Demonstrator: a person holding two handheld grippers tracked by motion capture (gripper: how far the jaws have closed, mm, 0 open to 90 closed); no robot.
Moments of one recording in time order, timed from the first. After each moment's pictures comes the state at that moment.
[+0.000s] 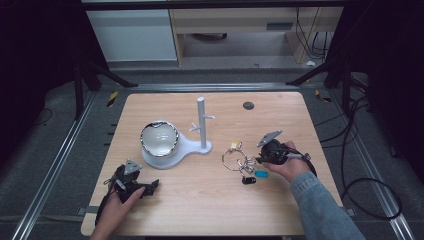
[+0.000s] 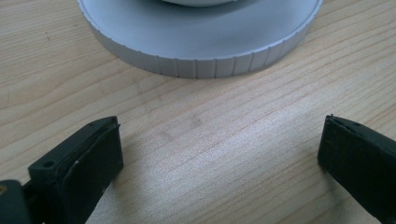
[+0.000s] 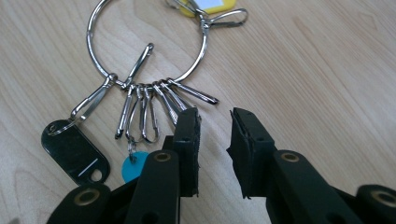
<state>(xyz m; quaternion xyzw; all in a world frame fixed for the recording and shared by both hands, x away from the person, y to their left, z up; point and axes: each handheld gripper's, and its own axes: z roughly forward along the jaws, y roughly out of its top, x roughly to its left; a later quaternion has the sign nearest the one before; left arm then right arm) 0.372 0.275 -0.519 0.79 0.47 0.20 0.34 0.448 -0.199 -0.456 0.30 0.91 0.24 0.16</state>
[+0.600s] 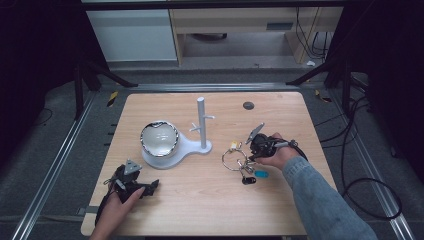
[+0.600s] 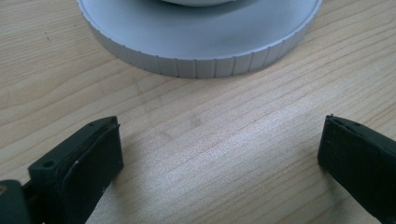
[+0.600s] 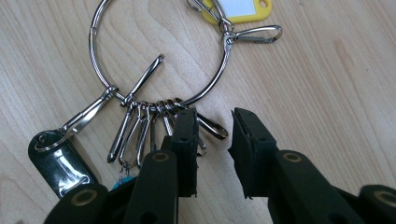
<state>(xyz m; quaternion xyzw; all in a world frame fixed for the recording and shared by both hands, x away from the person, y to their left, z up) 0.372 0.276 -0.519 0.79 0.47 0.20 0.34 0.479 -0.171 -0.457 0.23 0.95 0.17 0.11</state>
